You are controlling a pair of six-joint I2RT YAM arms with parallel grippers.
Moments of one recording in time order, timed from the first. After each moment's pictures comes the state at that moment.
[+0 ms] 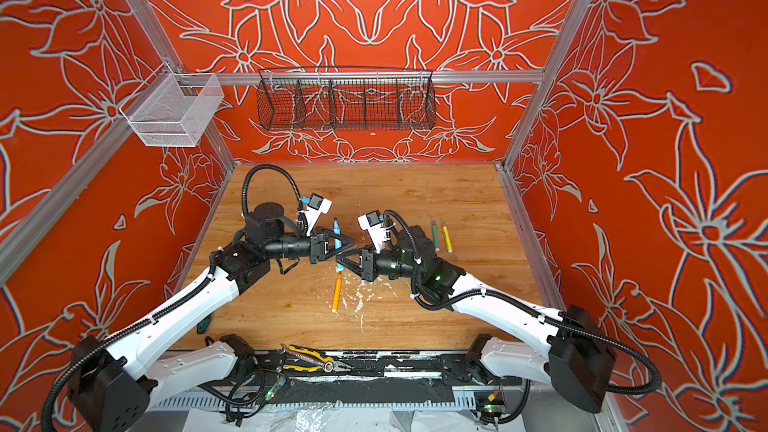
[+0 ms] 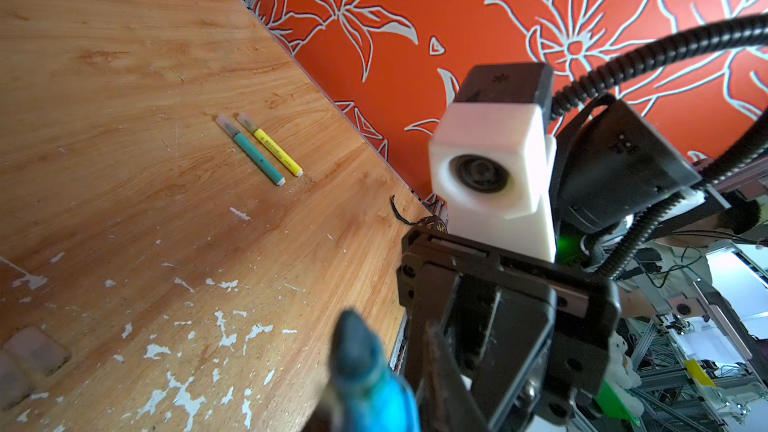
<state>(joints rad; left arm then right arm) -0.48 1.09 0.84 -0.08 0.79 -0.48 0.85 1.17 0.72 0.29 -0.52 0.77</state>
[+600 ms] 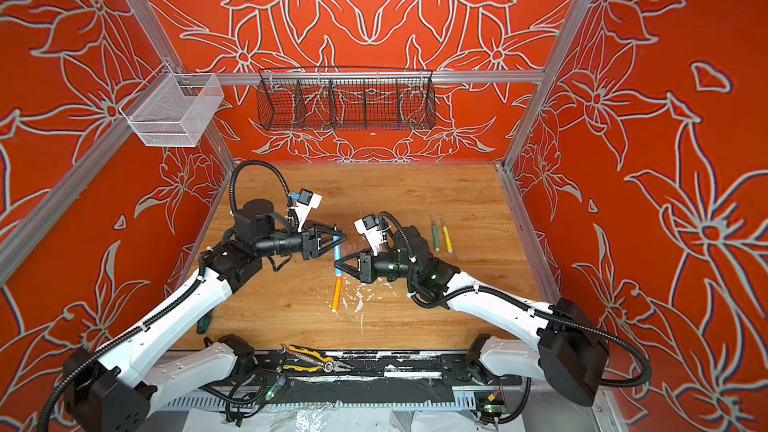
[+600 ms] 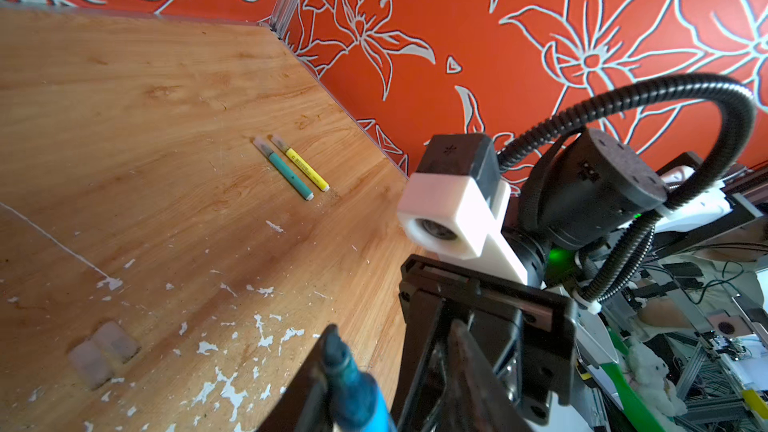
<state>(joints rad) -0.41 1.05 0.88 -0.14 0.78 -0.42 0.85 1.21 0.71 0.30 -0.58 0.79</state>
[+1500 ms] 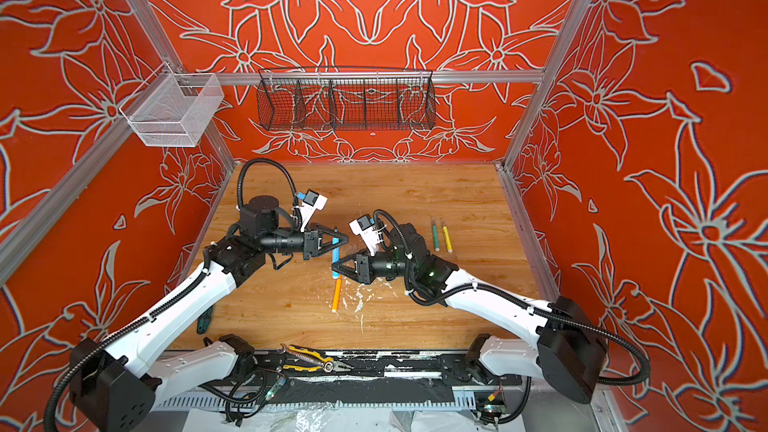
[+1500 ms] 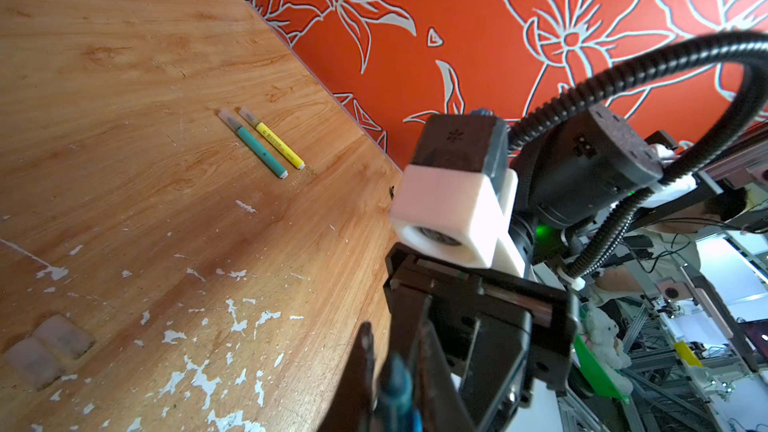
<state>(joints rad) -0.41 1.10 0.90 -0.17 0.89 -0.41 0.84 1.24 0.76 0.26 -0.60 0.76</state>
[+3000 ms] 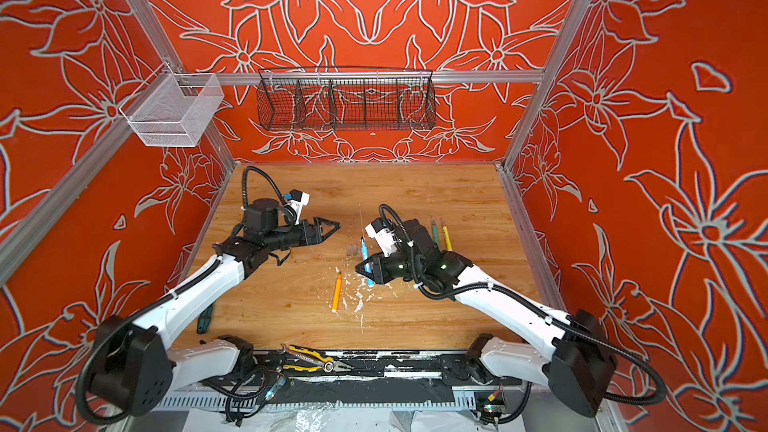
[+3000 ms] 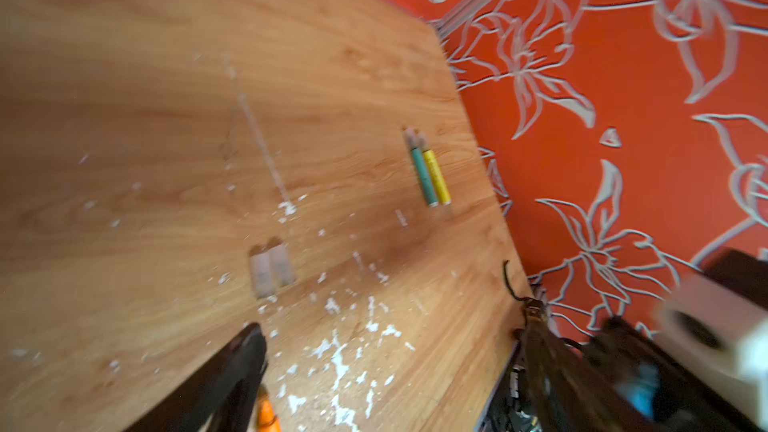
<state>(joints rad) -0.26 1.27 0.80 -0.15 0.55 -0.55 0.75 1.12 0.82 -0.30 -0.50 0.53</state>
